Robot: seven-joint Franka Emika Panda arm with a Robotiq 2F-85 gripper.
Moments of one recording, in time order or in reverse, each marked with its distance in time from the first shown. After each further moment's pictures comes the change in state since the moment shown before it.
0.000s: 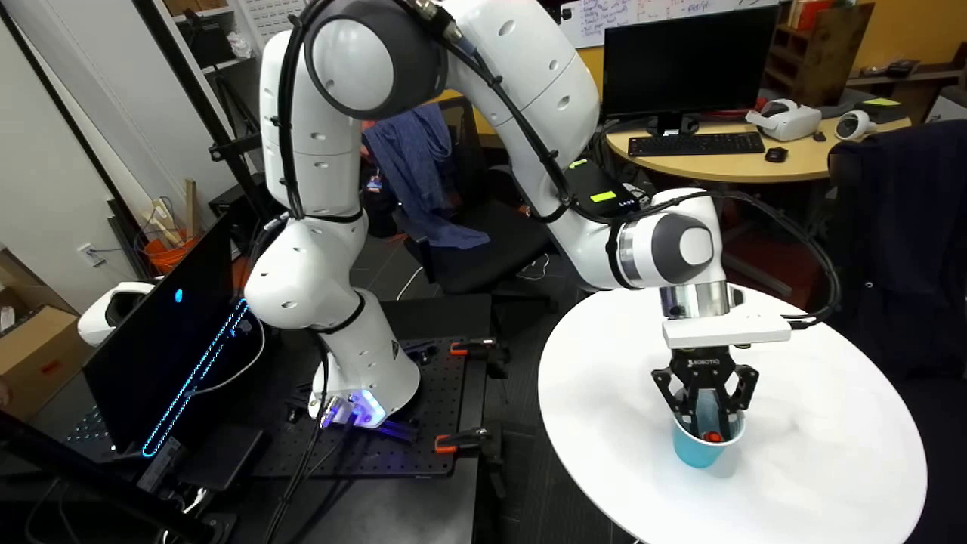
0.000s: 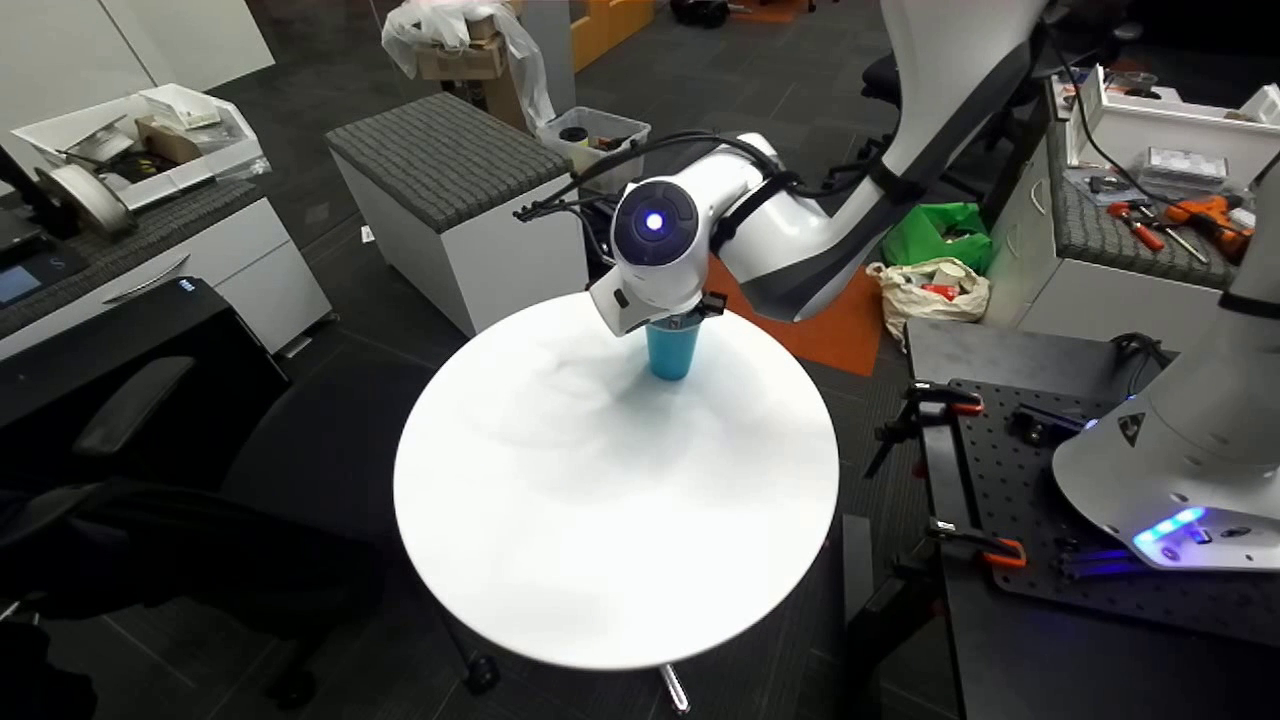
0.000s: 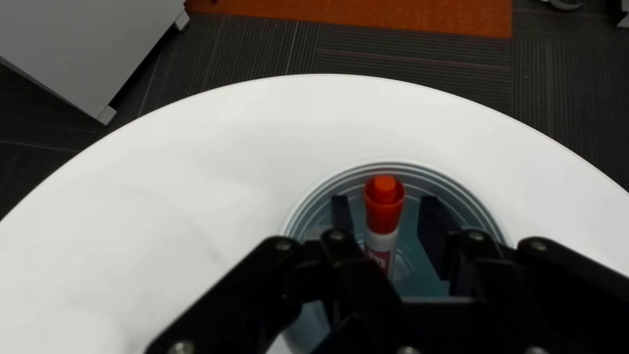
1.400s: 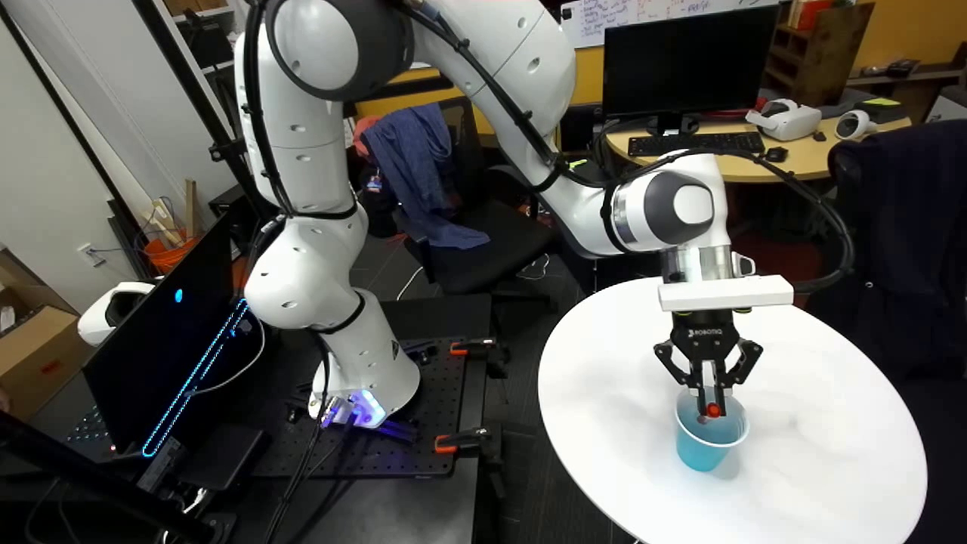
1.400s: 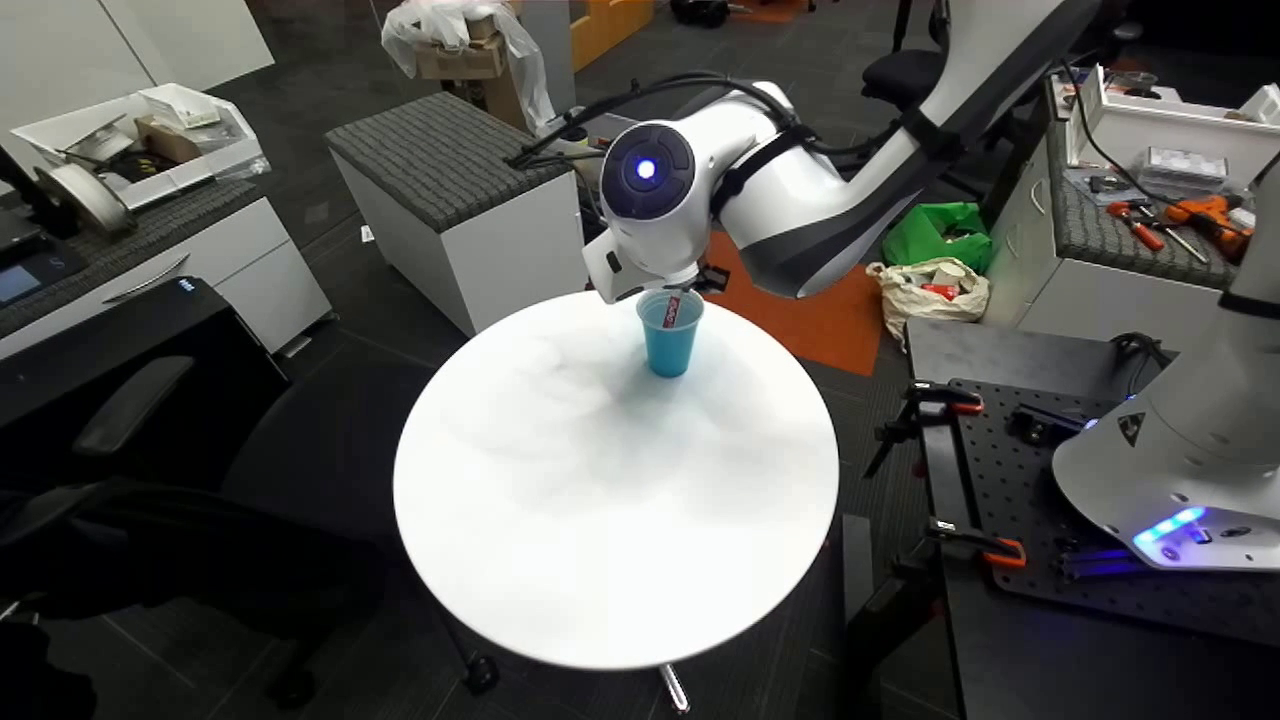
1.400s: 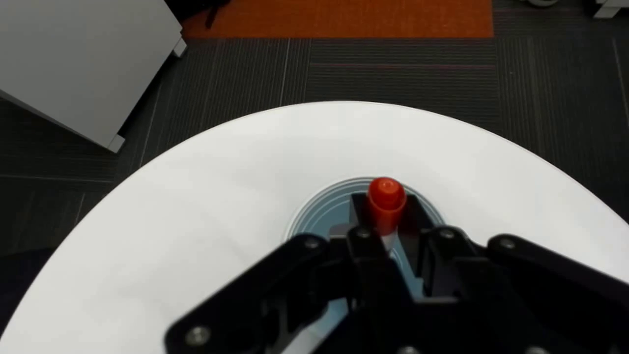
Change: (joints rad) arm 0.002 -0.115 0.037 -0.019 0.085 -0.106 -0.003
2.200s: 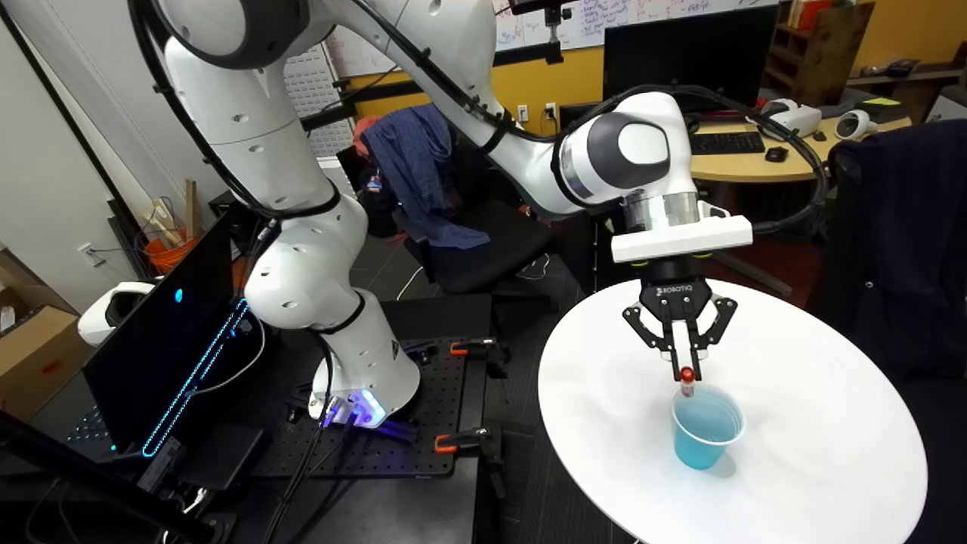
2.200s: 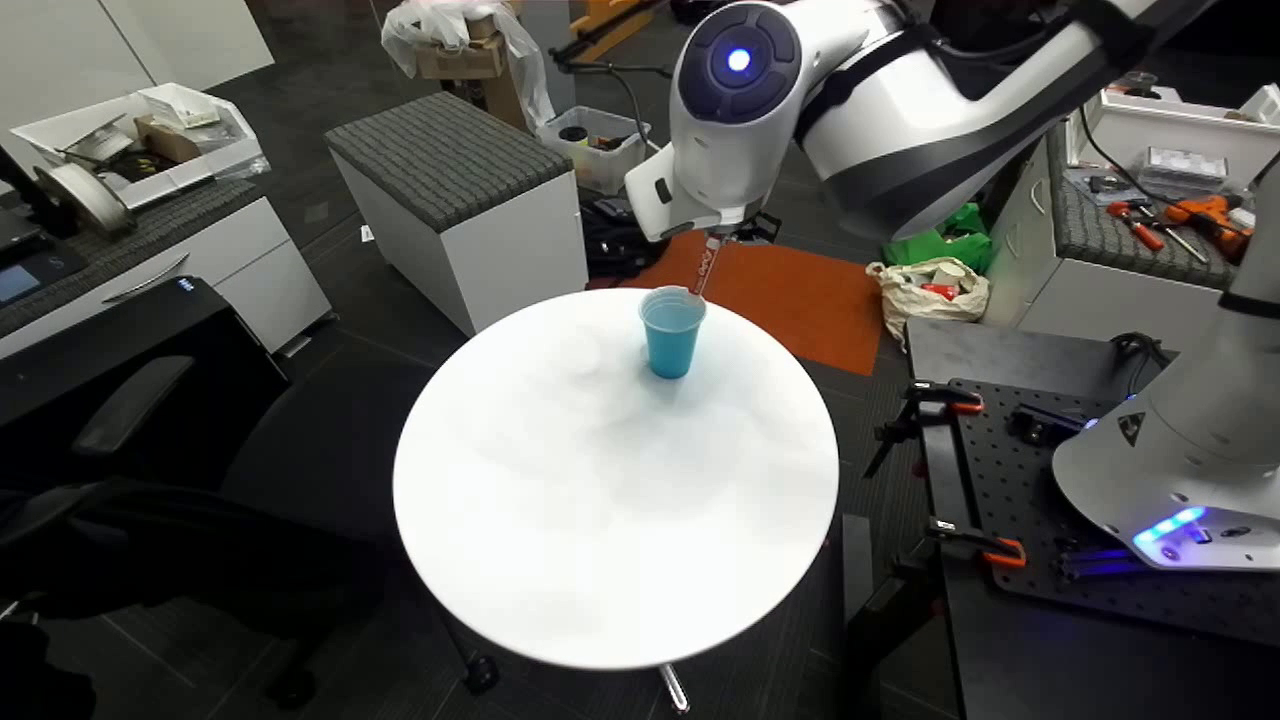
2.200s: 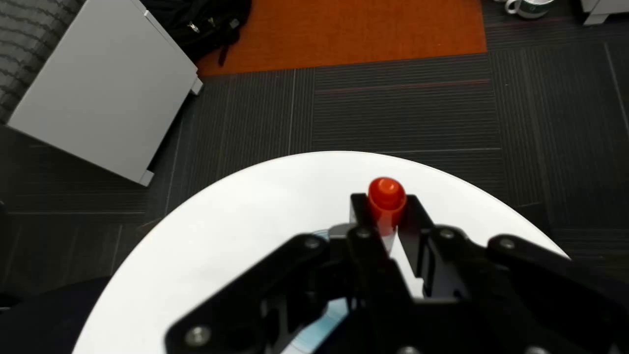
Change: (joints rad) arm 0.005 -0.288 0.014 -0.174 0.012 -0.068 0.023
